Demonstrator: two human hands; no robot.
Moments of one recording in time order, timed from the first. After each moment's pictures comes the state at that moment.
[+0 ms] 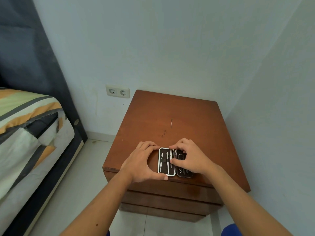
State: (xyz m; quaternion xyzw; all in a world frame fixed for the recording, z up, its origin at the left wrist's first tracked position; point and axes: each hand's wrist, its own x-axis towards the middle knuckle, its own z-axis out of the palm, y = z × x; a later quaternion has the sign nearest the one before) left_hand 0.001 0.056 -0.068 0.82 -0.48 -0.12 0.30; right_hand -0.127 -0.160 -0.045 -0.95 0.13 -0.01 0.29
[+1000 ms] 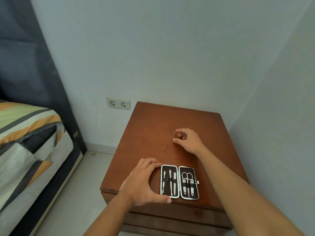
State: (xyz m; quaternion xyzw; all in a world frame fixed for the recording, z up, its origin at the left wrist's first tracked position) left_hand 0.002 0.057 -0.069 0.81 -0.49 -0.12 0.32; right_hand -0.020 -0.234 -0.047 -0.89 0.26 -0.10 0.35
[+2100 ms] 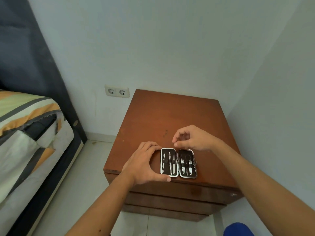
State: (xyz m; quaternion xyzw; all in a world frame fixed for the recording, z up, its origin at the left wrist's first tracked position) left_hand 0.004 0.054 -0.068 0.81 -0.49 -0.11 0.30; right_hand -0.088 -0.193 0.007 -0.90 0.10 0.08 0.41
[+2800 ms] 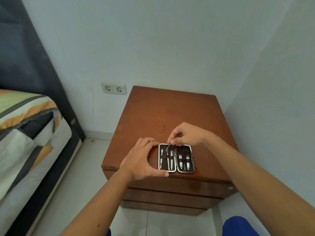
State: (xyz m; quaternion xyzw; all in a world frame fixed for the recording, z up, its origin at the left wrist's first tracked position) left_hand 0.004 0.054 -0.071 0.81 -0.49 -0.10 0.30; right_hand -0.076 -0.186 0.005 -0.92 0.11 0.15 0.35
